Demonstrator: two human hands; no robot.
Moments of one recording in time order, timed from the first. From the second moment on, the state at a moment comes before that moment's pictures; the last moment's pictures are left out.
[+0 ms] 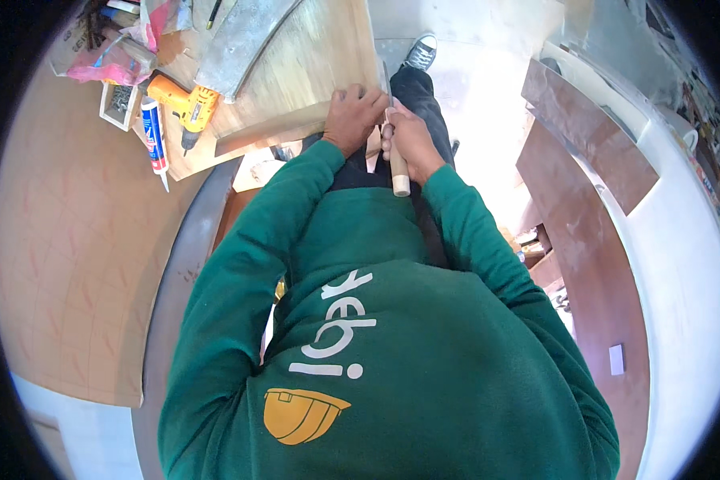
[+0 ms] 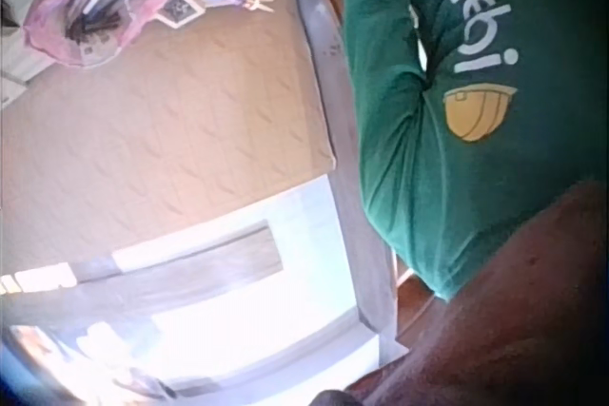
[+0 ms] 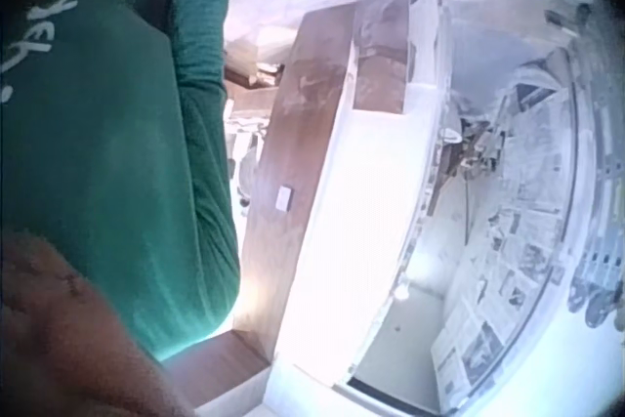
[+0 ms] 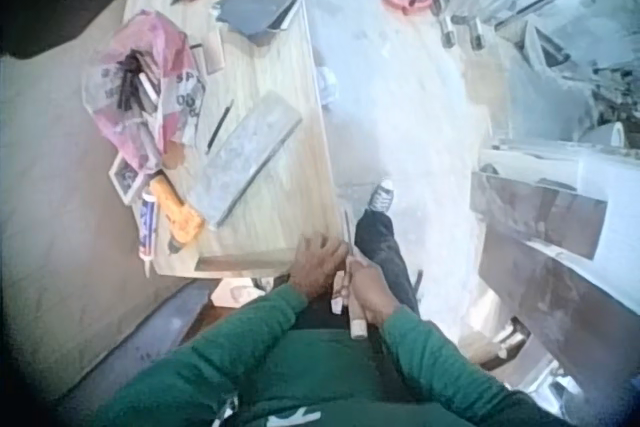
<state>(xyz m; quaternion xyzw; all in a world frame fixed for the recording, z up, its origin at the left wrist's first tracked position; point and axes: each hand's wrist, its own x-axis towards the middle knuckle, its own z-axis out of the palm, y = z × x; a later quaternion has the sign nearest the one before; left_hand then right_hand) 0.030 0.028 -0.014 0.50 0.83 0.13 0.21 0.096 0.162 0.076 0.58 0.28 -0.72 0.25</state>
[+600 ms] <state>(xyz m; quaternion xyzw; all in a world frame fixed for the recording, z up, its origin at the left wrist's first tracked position) 0.030 0.028 -0.014 0.49 0.83 0.14 0.21 0.092 0.161 0.058 0.60 0.27 -0.72 0.22</state>
